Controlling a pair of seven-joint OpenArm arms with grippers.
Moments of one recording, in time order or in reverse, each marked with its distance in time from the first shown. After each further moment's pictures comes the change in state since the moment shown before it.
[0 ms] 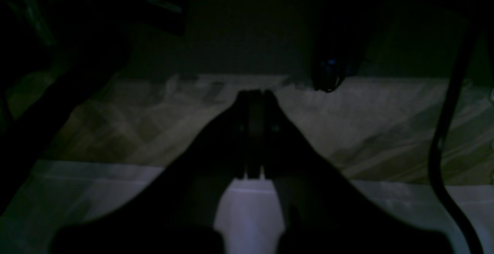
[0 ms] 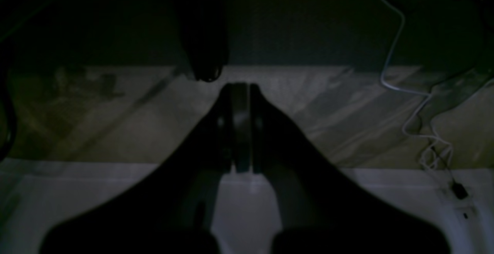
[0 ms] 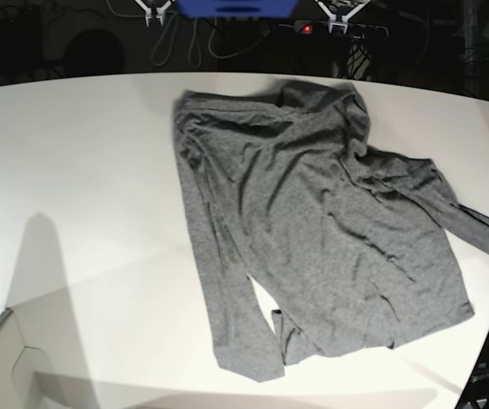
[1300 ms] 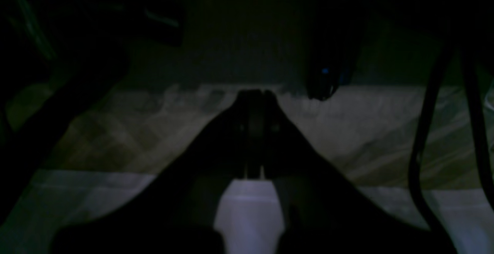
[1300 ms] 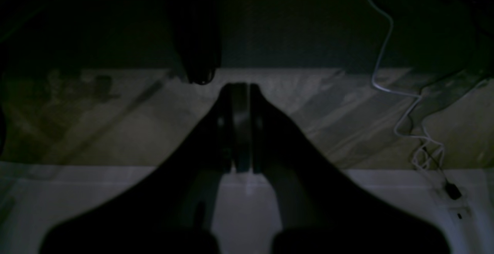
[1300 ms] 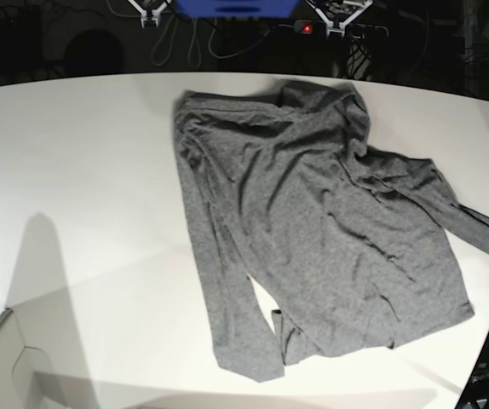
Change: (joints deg) left arm 2.1 0.3 0.1 7.8 0.0 -0.1 4.5; right arm 0.3 0.8 -0.4 0.1 0.0 0.0 0.0
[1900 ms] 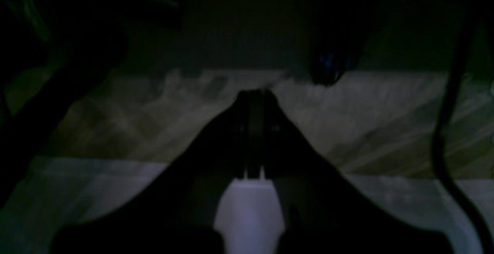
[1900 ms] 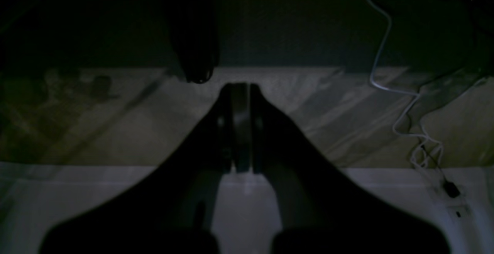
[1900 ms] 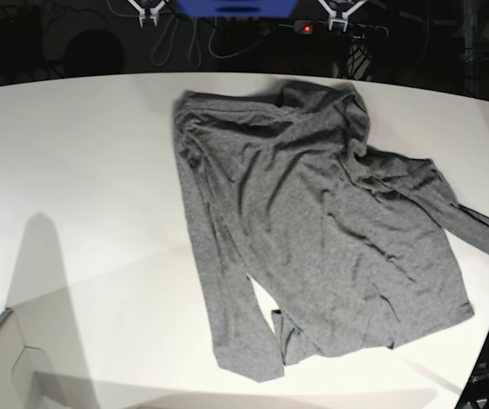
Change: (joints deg) left arm 1.9 -0.8 0.0 0.1 0.0 0.0 0.0; right arm -0.3 0.4 0.0 0.0 0.1 0.0 0.4
